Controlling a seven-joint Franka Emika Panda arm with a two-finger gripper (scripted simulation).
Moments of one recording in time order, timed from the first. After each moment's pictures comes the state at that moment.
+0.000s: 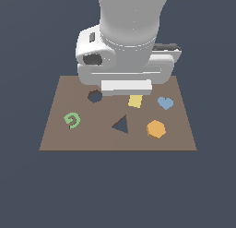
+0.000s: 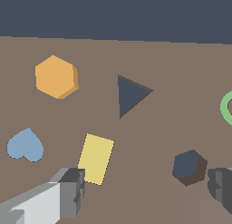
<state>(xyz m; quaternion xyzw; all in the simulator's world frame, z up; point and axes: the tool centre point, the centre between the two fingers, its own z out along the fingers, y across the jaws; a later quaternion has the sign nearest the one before) 0.003 0.015 0.138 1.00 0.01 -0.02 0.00</state>
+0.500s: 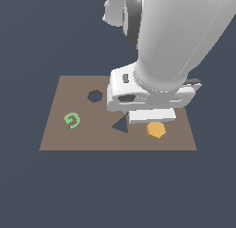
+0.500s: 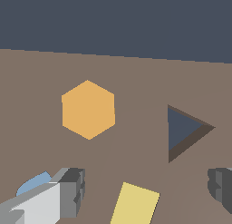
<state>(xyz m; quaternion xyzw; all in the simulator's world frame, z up) 0.046 0.072 0.089 1.00 0.03 -0.01 0.00</state>
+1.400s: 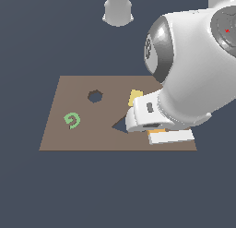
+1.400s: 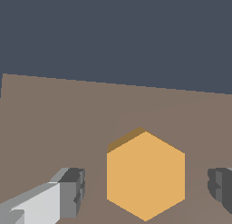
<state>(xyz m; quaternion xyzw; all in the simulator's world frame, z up) 0.086 0.122 0.050 1.00 0.05 0.00 0.00</state>
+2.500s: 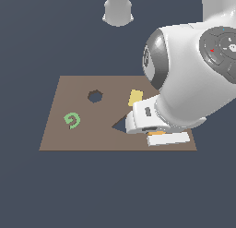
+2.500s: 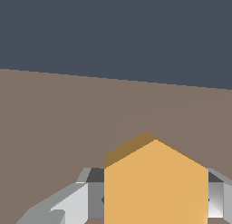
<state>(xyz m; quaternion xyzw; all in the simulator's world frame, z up) 0.086 0.122 0.031 1.00 0.05 0.00 0.00</state>
